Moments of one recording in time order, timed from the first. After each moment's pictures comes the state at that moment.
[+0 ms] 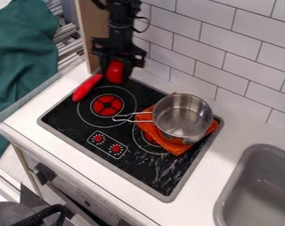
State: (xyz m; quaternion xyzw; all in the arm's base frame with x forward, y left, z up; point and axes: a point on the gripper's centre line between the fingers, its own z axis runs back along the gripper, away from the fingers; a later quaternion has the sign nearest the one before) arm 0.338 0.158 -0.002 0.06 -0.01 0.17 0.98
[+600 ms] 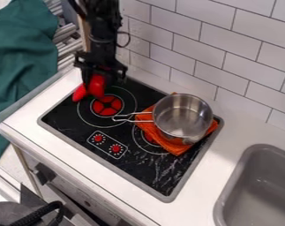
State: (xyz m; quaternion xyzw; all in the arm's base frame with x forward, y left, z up) arm 0.312 0.164 -0.027 0.06 0.02 0.13 0.99
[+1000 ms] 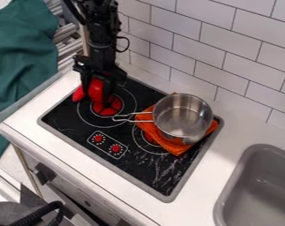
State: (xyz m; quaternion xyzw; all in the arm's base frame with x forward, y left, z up) arm 0.309 0.159 -0.027 0.06 0.01 0.12 0.99
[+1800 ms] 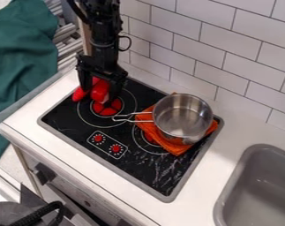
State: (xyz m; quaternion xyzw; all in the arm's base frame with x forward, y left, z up) arm 0.310 0.152 -0.029 0.04 0.04 0.09 0.99
